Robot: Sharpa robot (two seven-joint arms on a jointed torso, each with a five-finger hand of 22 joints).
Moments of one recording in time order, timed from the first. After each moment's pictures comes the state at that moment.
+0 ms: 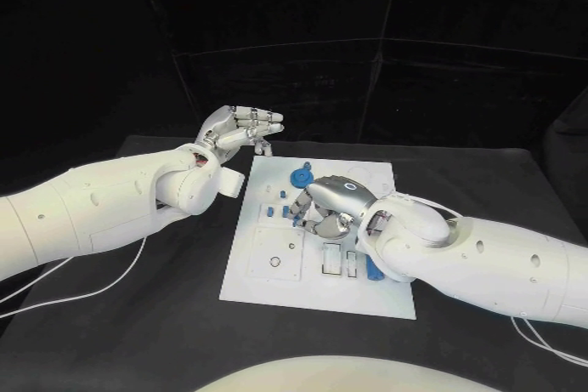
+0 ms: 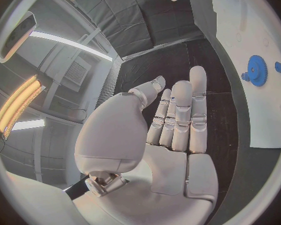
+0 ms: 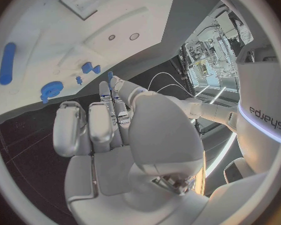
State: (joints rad) left arm 1.25 -0.78 -0.10 1.35 -0.09 -0.25 0.48; left_hand 1.30 -0.11 0.48 -0.08 0.05 0.97 0.20 0.16 0.07 1.04 0.12 0.28 0.07 1.21 0.03 1.04 0.54 0.17 1.18 0.13 0.69 0.66; right arm 1.09 -0.63 -0.03 1.62 -1.62 -0.36 -0.09; right_hand 1.42 -0.07 0.49 -0.08 0.11 1.14 0.14 0.07 0.07 1.22 0.07 0.14 0.07 1.47 -0.01 1.26 1.03 0.09 1.40 0.09 1.42 1.26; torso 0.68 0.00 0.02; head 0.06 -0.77
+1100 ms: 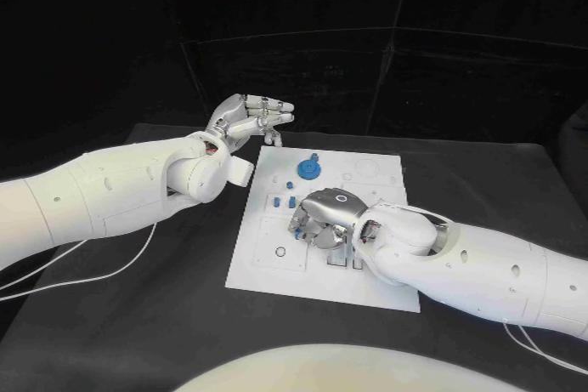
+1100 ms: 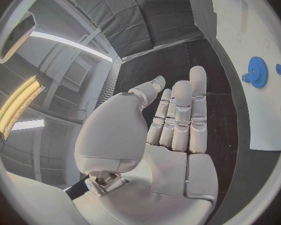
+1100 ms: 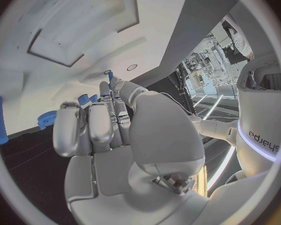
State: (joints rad) left arm 1.25 -0.77 -0.10 1.34 -0.09 -0.25 0.47; left_hand 1.30 -0.11 0.48 -0.08 0.05 0.97 0.20 0.16 0.07 1.03 0.13 0.28 0.07 1.21 0.03 1.04 0.54 0.17 1.18 0.13 0.68 0.66; right arm 1.03 -0.57 -0.03 1.56 -1.72 -0.26 -0.09; right_hand 1.41 -0.07 0.50 -0.09 0.11 1.14 0.14 0.07 0.07 1.22 0.07 0.14 0.07 1.47 -0.01 1.26 1.03 0.09 1.40 0.09 1.42 1.26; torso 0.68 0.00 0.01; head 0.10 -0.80
